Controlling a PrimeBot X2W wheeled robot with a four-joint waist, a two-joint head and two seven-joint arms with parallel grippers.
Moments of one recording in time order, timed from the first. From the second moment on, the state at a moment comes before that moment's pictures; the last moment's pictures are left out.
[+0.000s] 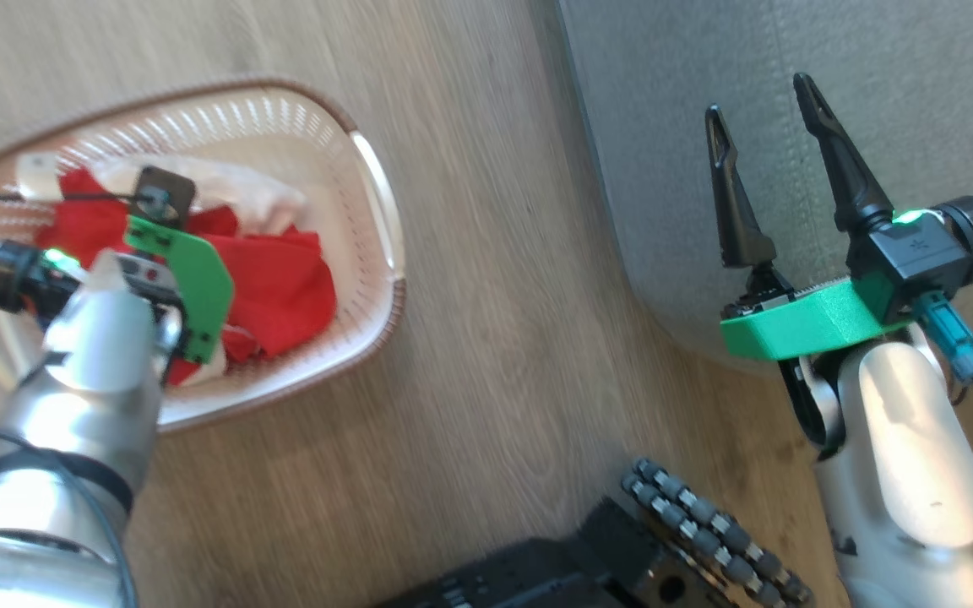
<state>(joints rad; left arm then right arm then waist) -0.96 0.18 -0.42 1.30 -0.07 0.02 0.00 -0.39 -0.04 0.09 0.08 -0.01 0.13 -0.25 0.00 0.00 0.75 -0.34</state>
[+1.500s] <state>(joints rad) -0.44 0.08 -0.22 0.09 -0.11 0.07 -0.25 -0.11 -0.04 0.08 0.13 -0.08 0.13 -0.25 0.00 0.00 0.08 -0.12</state>
